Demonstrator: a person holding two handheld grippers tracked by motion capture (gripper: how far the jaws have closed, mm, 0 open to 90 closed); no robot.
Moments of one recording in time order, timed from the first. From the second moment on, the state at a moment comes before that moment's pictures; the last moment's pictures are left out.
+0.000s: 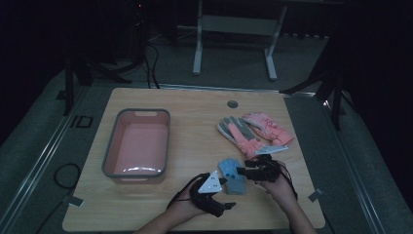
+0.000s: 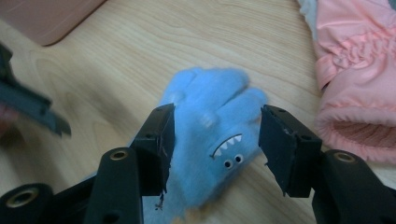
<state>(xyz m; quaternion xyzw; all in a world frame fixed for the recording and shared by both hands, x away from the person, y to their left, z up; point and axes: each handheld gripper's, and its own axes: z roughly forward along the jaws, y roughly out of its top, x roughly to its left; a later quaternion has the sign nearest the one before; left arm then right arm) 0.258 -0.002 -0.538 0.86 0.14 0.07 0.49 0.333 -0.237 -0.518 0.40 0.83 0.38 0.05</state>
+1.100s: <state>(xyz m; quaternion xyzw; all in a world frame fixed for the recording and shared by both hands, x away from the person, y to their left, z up) 0.285 -0.037 -0.557 0.91 0.09 0.13 0.38 0.339 -0.201 -0.544 0.38 0.86 0.33 0.08</state>
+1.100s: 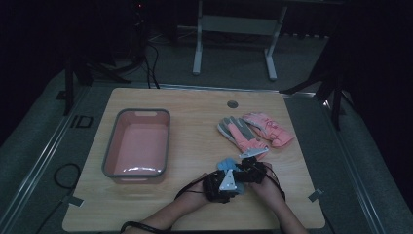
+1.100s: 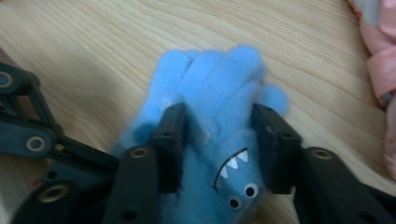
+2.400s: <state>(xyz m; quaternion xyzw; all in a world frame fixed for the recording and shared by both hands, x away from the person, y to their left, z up) 0.315 -0.002 -0.470 0.91 0.10 0.19 0.36 0.363 -0.169 -0.468 0.37 0.82 0.43 0.08</state>
